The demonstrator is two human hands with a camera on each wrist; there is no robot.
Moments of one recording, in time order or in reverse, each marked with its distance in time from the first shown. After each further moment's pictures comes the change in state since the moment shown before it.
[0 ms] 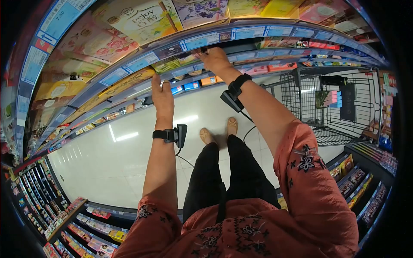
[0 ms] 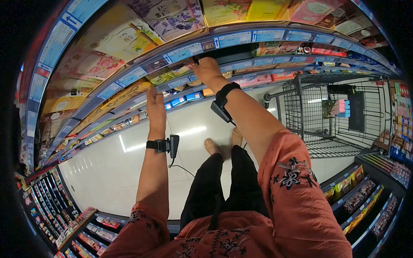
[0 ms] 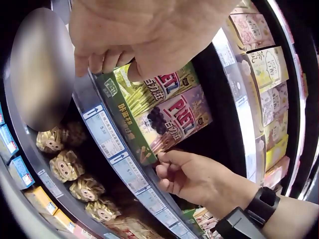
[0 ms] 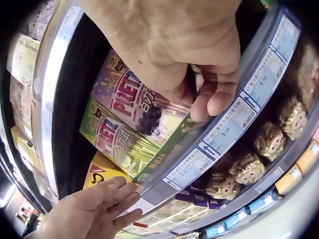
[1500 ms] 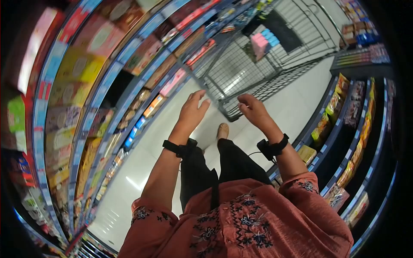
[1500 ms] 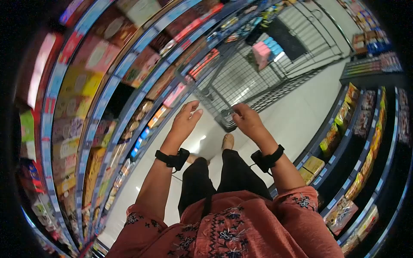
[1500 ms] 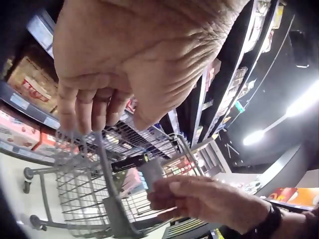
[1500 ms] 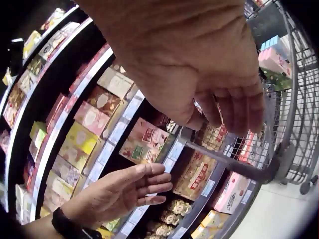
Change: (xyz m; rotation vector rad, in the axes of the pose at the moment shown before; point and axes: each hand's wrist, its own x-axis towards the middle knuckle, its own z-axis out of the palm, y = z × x) left_hand -0.221 0.195 0.267 0.196 -1.066 0.360; right_hand -0.398 0.167 -0.318 0.123 0.443 0.276
